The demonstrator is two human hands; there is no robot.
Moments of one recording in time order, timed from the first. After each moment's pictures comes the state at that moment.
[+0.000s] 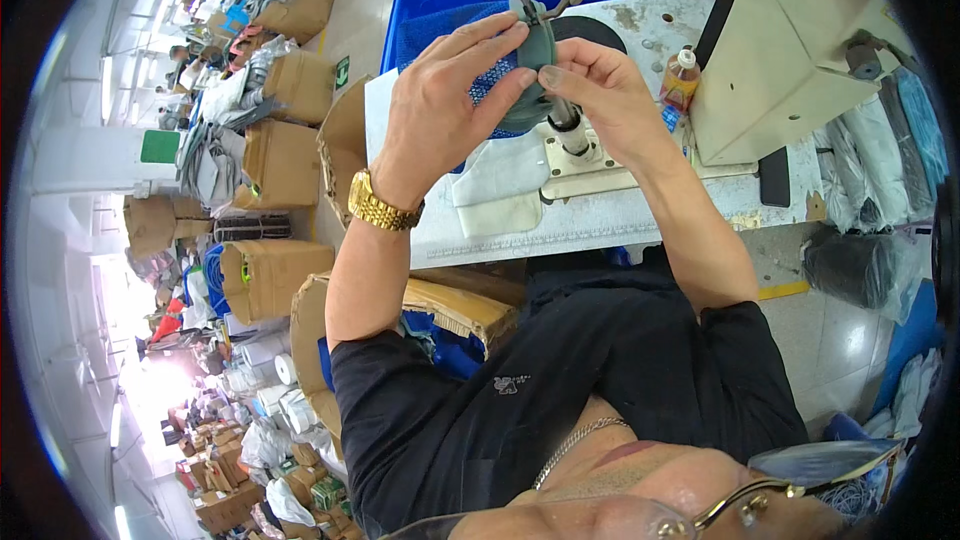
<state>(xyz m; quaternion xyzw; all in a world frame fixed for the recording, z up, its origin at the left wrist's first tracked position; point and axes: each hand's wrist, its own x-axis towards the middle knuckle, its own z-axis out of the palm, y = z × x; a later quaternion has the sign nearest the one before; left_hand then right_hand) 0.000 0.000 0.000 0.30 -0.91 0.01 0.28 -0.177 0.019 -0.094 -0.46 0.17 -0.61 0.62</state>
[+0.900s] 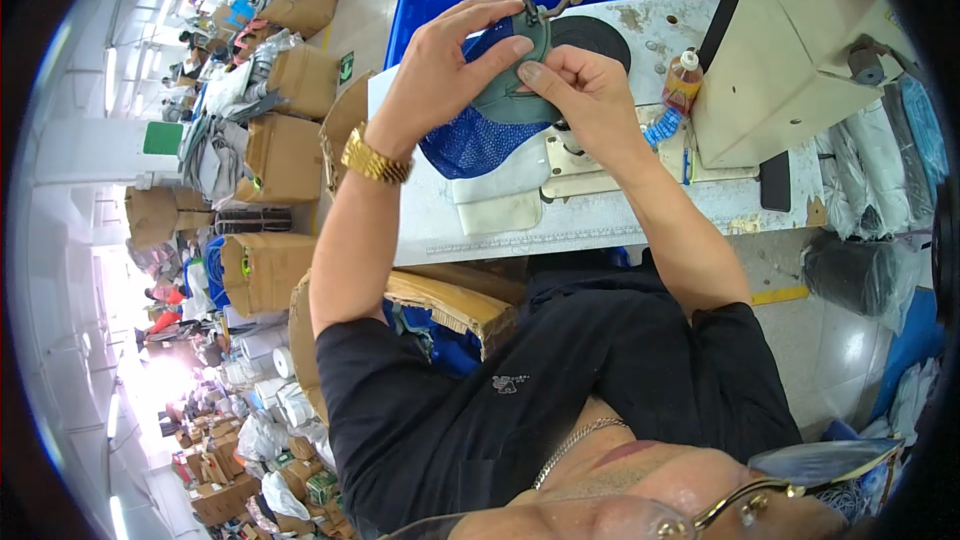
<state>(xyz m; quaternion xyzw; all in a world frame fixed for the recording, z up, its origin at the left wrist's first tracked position) 0.000 -0.031 -0.003 0.34 -0.87 -0.17 0.31 -0.155 0.020 -0.095 -0.50 0.28 -0.64 0.52</state>
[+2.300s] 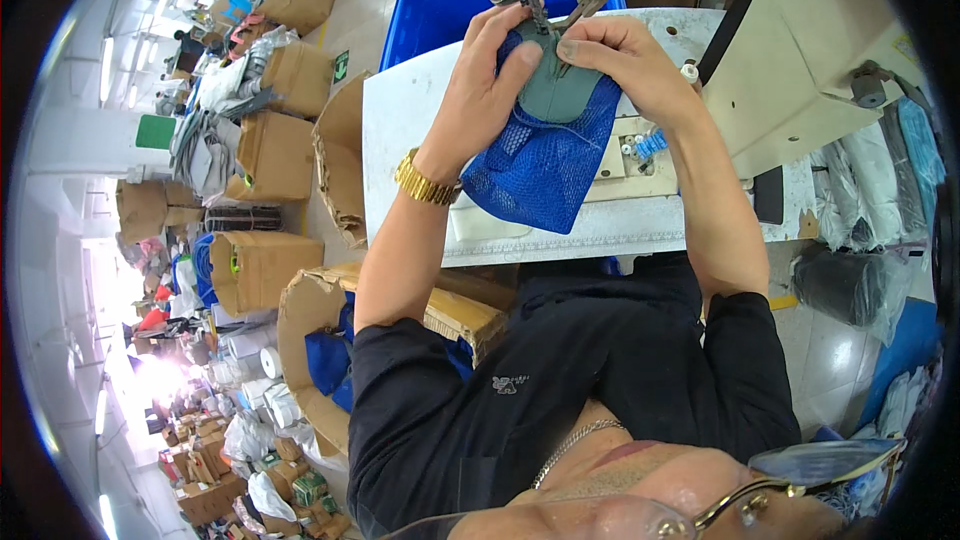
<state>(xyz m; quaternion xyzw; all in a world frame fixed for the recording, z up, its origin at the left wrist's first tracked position) -0.018 -0.024 -0.044 0.32 -0.81 -0.27 0.40 -0.212 -0.020 -0.074 -0.62 0.31 -0.53 0.49</state>
